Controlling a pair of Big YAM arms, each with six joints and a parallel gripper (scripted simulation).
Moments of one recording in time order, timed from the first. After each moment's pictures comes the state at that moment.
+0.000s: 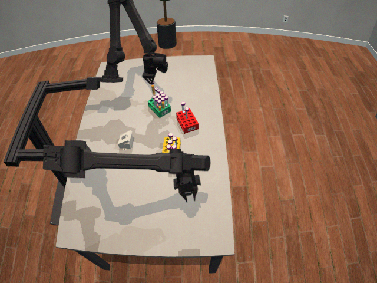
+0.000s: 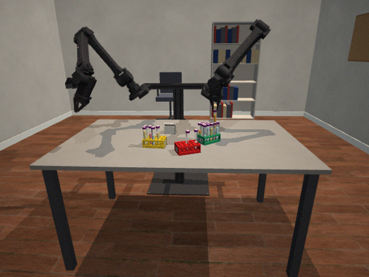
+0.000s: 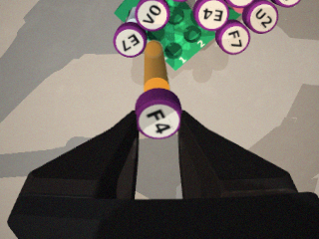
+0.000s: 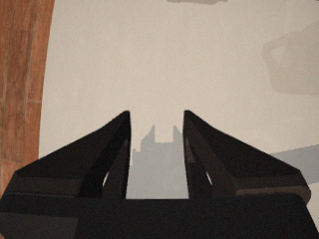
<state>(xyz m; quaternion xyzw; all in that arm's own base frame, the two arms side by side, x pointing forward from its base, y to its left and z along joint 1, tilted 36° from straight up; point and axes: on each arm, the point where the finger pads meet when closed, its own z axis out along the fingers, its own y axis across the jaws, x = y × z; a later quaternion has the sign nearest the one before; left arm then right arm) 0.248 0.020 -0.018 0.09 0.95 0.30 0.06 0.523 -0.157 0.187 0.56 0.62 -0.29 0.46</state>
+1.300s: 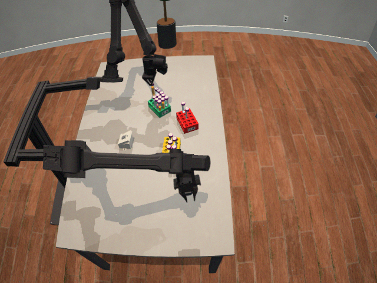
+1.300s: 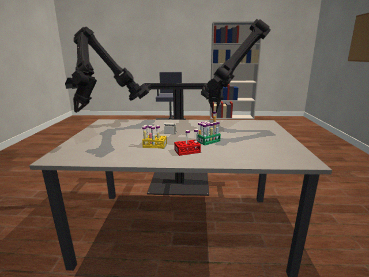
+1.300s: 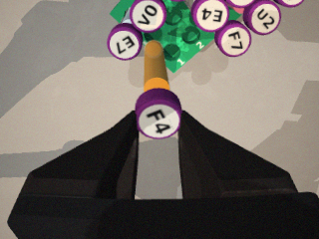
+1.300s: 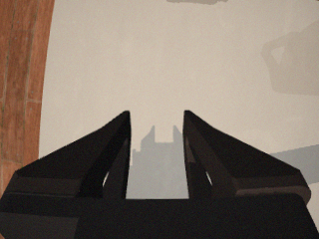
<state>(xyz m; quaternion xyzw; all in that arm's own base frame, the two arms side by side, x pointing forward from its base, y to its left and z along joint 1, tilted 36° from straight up) 0.247 0.024 -0.027 0.09 0.95 0.30 0.06 0.523 -0.157 0.187 0.56 0.62 -0.29 0.46</state>
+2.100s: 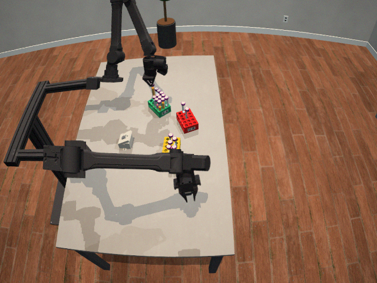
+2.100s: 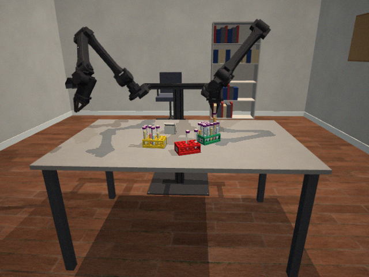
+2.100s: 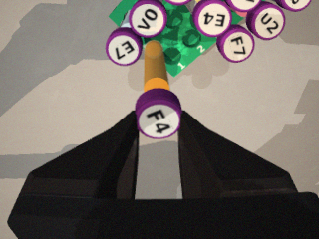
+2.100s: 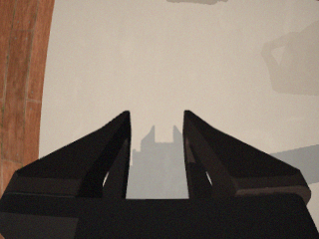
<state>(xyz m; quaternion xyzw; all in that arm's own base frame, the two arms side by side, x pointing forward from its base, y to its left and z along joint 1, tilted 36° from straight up) 0.249 0.028 -0.032 0.09 0.95 0.30 0.06 0.523 -0.157 0.187 0.56 0.62 -0.29 0.46</state>
